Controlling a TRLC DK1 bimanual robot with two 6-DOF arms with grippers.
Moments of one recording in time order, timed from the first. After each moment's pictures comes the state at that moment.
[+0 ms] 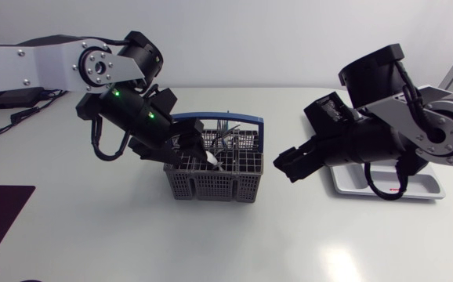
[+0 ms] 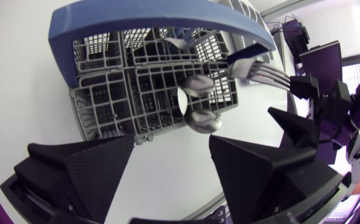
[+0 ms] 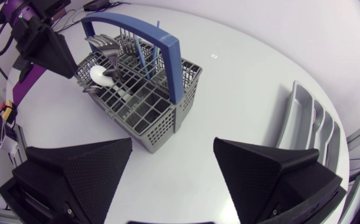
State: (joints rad) left arm -0.43 1.70 1.34 -0.83 0.43 -0.28; right arm 0.43 1.29 0.89 -0.45 -0.12 -0.10
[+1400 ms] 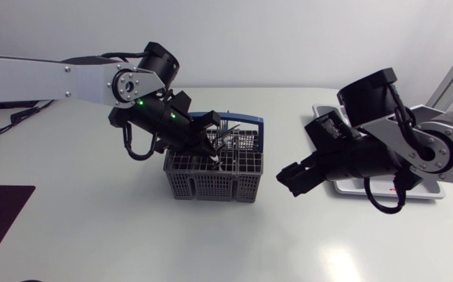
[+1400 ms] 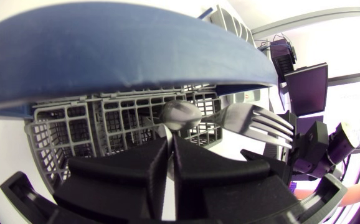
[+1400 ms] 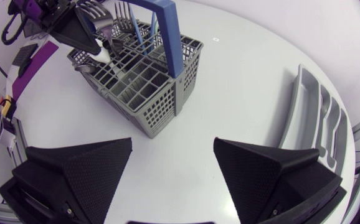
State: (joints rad) left arm -0.45 1.81 1.34 -0.59 0.53 -0.45; right arm 0.40 1.29 0.81 -0.42 -0.14 -0.10
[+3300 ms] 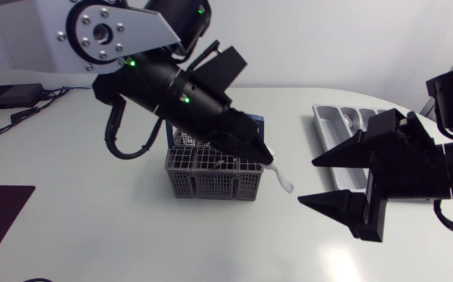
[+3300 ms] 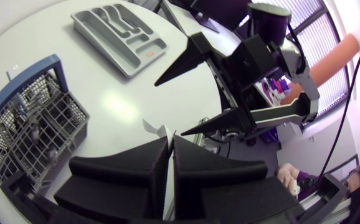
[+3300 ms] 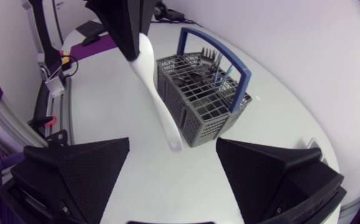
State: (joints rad) left arm -0.72 1.64 1.47 -0.81 0.72 0.02; right arm 0.31 0.92 0.78 -0.68 -0.52 -0.55
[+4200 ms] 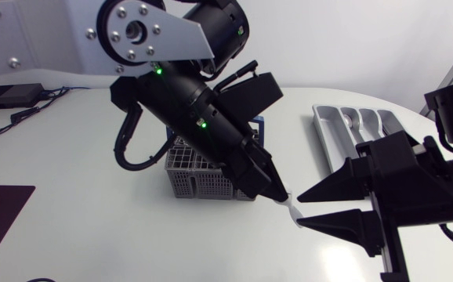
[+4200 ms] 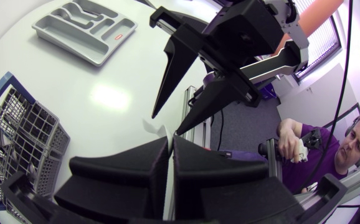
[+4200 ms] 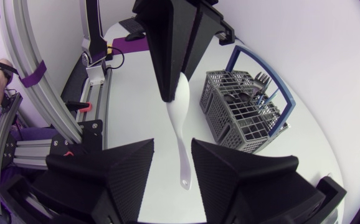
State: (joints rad) left arm -0.82 1.68 1.54 -0.97 0.73 0.27; right arm 0.41 0.88 0.78 -0.78 -0.66 -0.68
